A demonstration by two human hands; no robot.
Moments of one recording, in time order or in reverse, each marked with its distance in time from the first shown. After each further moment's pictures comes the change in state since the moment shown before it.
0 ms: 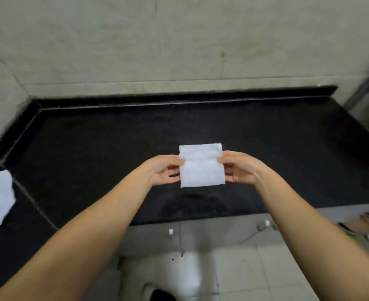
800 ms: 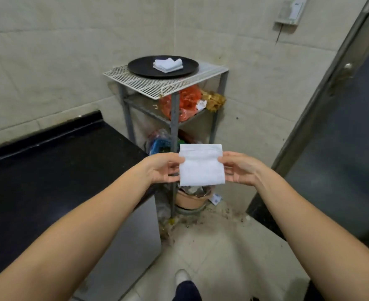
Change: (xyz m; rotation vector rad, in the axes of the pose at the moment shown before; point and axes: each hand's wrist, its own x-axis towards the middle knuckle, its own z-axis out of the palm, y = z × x) left_hand 0.063 -0.164 0.701 0.486 -0.608 -0.133; right_hand -0.375 0.098 -0.577 0.508 0.655 -0.263
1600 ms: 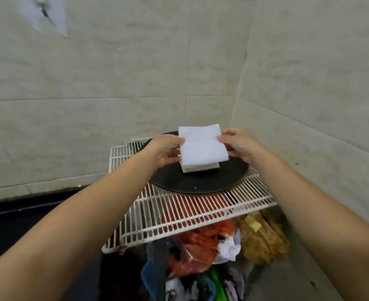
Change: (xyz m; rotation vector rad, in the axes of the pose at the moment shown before) left_hand 0.281 0.407 -0.007 -0.060 0.612 0.519; right_hand 0.435 -0.414 0.056 -0.526 -0.288 -0.467
